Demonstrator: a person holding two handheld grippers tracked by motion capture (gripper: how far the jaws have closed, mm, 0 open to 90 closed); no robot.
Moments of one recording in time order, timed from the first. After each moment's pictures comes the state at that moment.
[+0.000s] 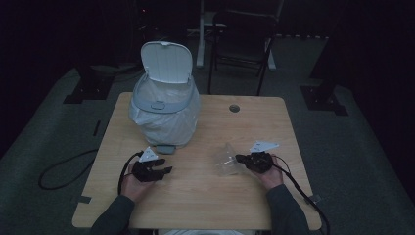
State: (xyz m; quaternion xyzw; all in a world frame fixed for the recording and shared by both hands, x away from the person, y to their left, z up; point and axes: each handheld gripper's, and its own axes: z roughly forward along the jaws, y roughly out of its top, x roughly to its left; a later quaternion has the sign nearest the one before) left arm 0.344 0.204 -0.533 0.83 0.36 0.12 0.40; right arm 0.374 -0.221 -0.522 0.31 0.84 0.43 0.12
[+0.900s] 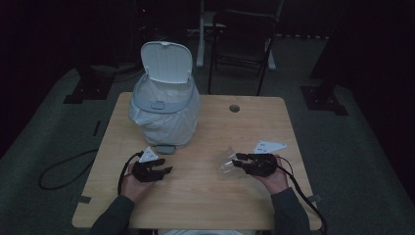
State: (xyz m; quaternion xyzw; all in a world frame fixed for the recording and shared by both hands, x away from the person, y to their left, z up) left arm 0.343 0.203 -0.532 0.83 0.36 0.13 0.40; right arm 0.339 -0.214 -0.469 0.28 0.83 0.48 0.09
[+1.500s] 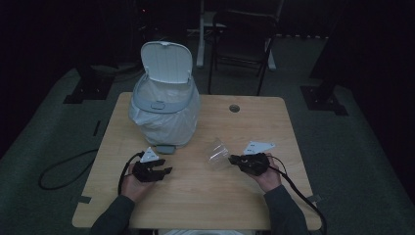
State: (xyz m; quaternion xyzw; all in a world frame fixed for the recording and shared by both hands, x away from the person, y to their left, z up) left arm 0.344 0.203 -0.536 0.84 0.36 0.12 0.39; right arm 0.350 -0.195 -0.483 0.27 0.85 0.44 0.12
